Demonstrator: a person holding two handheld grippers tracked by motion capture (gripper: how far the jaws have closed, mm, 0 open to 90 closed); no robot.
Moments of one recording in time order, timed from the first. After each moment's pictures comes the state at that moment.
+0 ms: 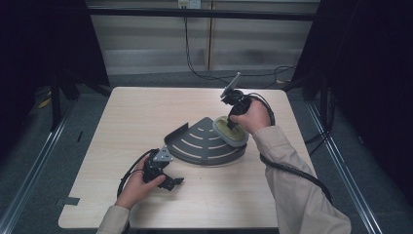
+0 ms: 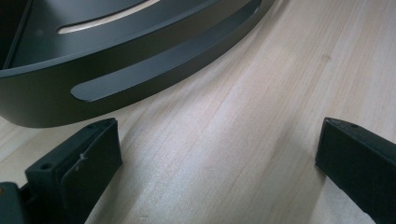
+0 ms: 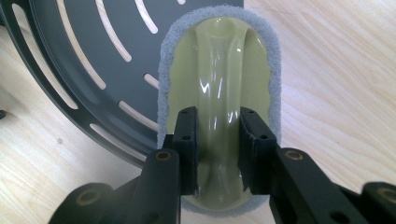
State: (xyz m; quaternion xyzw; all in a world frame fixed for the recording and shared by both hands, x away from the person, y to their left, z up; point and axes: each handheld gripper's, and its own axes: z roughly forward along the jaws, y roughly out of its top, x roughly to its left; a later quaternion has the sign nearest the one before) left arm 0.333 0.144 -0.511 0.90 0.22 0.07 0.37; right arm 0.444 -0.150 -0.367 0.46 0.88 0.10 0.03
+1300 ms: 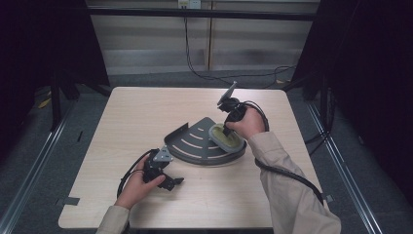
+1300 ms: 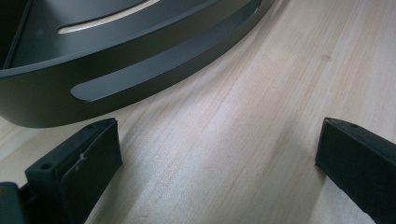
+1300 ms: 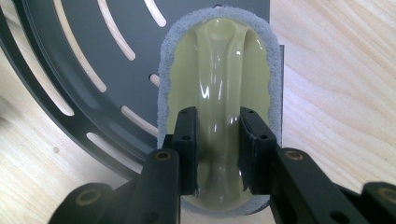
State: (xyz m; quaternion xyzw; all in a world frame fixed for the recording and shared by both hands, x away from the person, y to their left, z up) left arm 0.333 0.144 -0.511 0.90 0.22 0.07 0.37; right arm 0.447 -0.144 -0.400 0.45 0.88 0.10 0.01
